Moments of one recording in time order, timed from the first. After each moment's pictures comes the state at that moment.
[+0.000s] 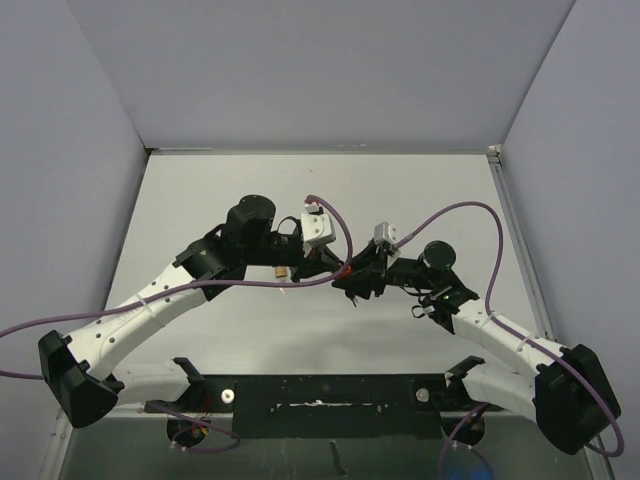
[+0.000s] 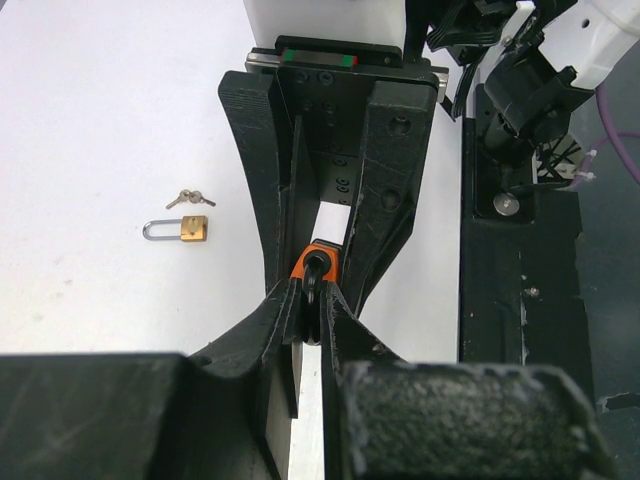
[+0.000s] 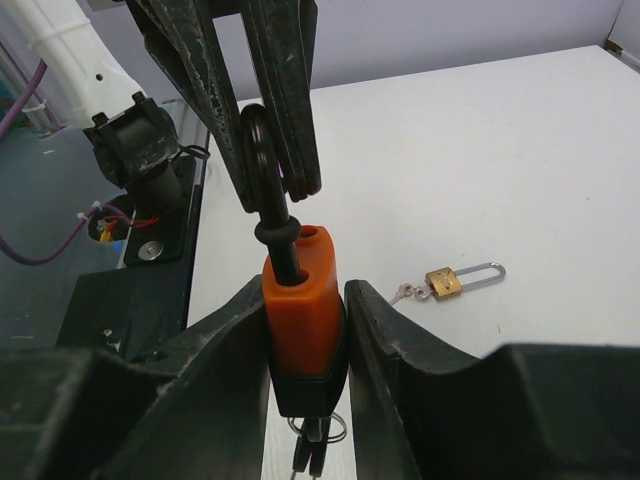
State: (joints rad) left arm -0.83 1.20 1.17 -0.34 0.57 0.19; right arm 0.54 1.06 0.49 0.63 -0.90 0.15
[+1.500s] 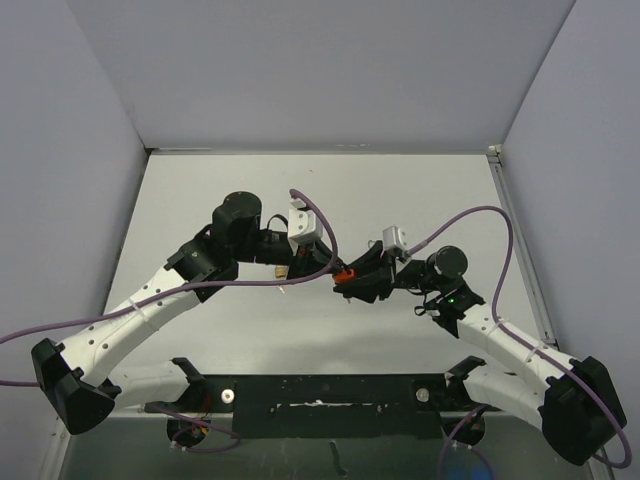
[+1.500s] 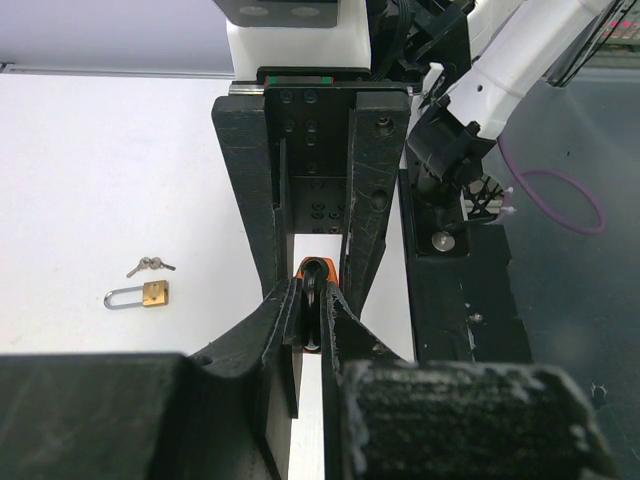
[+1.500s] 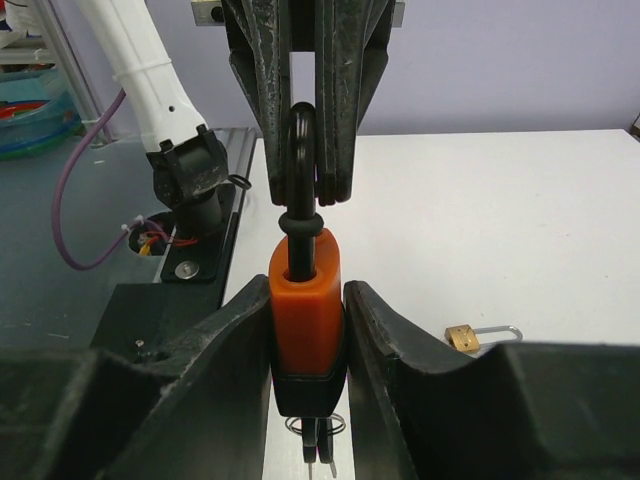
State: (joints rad) left arm -0.80 1.17 1.16 -0.23 0.76 0.11; right arm 0.56 0.99 0.49 0.72 -0.99 0.21
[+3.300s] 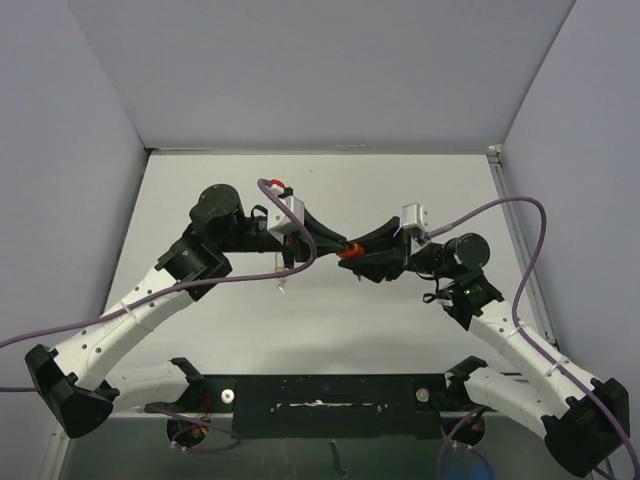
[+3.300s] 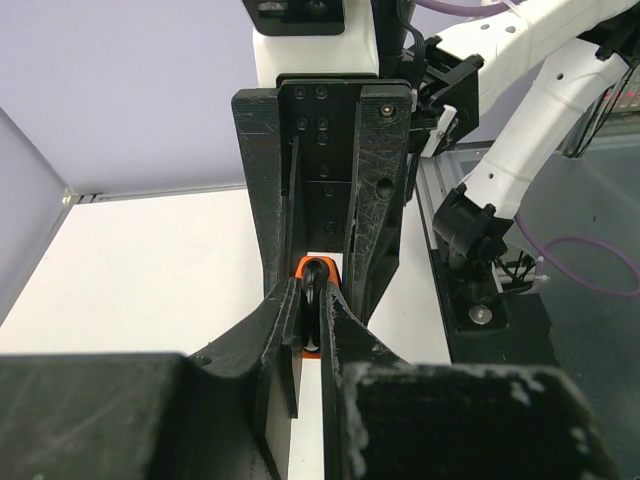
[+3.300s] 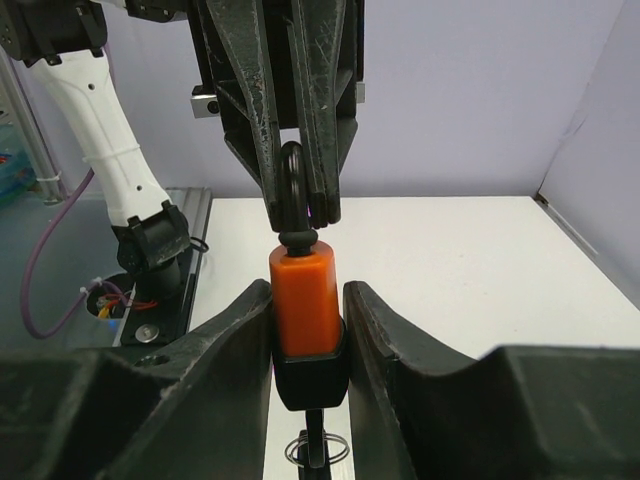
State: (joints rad) left arm -0.78 1.17 1.18 -0.02 0.80 0.06; right arm 0.54 0.92 0.68 0.60 -0.91 0.23
